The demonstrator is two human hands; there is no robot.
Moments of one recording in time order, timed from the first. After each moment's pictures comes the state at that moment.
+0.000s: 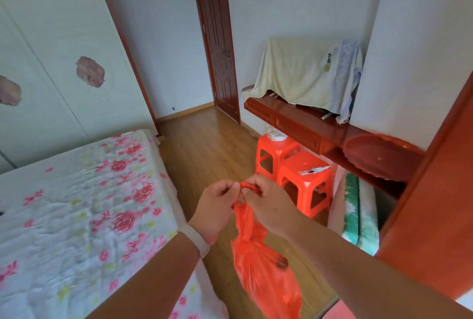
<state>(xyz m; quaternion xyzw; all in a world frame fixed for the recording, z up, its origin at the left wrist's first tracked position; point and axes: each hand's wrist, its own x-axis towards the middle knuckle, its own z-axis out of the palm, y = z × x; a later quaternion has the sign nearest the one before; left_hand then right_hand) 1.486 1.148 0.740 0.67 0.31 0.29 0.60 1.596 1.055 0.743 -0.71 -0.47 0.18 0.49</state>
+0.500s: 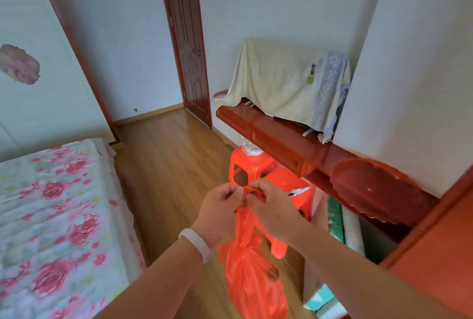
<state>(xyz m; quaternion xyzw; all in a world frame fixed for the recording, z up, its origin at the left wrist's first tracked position) 1.683 1.292 0.714 0.68 0.28 0.25 0.63 1.778 1.183 0.733 -0.76 -0.42 0.17 0.47</state>
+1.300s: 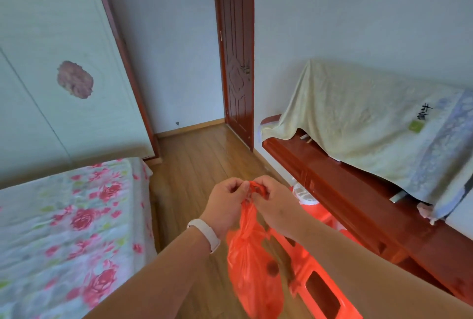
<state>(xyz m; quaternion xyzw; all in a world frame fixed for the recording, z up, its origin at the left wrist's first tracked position) 1.814 1.617 0.747 0.68 0.37 0.31 0.55 1.926 1.530 0.752 -0.71 -0.51 0.19 0.44</state>
